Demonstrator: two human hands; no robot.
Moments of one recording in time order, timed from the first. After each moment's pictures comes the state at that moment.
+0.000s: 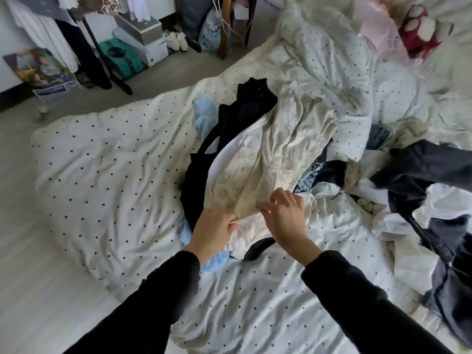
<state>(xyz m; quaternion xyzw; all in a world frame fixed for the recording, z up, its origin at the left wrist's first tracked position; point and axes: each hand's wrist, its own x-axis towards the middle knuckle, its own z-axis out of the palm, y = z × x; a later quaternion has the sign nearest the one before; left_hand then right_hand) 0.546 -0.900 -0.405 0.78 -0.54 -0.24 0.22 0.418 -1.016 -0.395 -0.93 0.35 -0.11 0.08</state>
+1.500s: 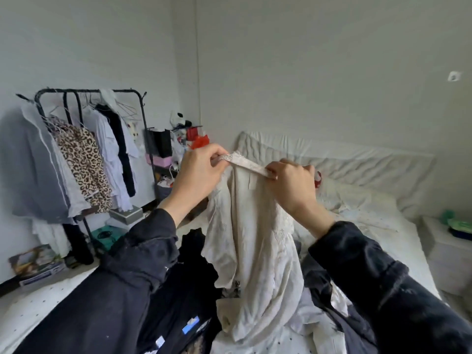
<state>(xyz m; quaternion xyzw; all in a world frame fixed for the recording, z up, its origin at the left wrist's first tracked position) 0.370 -1.003 0.022 0.62 -0.58 0.13 0.50 0.214 -1.103 0.000 -0.83 0.42 -0.35 -0.07</state>
